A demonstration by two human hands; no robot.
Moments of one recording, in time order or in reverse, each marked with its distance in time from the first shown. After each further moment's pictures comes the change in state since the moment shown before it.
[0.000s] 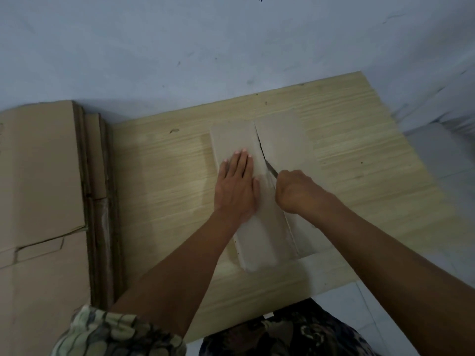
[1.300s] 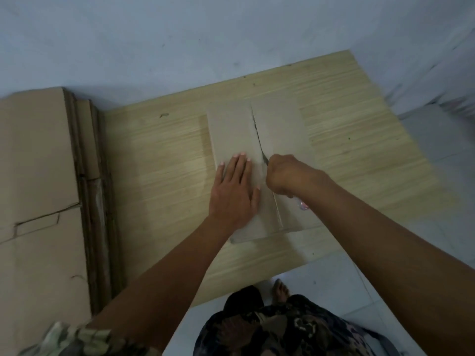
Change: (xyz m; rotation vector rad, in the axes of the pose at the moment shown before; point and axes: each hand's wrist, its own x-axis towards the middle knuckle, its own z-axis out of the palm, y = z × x) left_hand -0.066 0.031 -0.006 -0.031 -0.011 0.080; right_hand -0.023 0.024 0.014 0.083 -0.055 0.016
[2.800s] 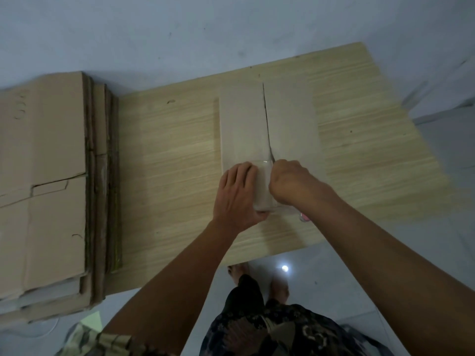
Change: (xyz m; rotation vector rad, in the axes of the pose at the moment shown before) left_hand -0.034 0.062 -0.011 -0.063 -0.038 -0.086; right_hand -0.019 0.059 0.022 0.032 0.043 -0.027
